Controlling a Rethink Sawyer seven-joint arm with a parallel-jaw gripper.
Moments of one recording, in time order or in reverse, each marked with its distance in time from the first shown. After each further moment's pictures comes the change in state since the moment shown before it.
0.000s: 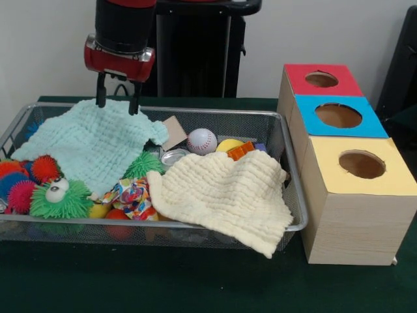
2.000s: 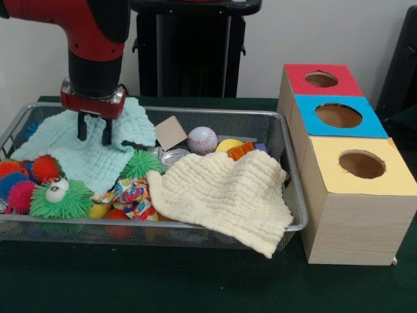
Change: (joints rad) arm -0.098 0.203 0.029 -0.092 -0.146 -0.018 -0.003
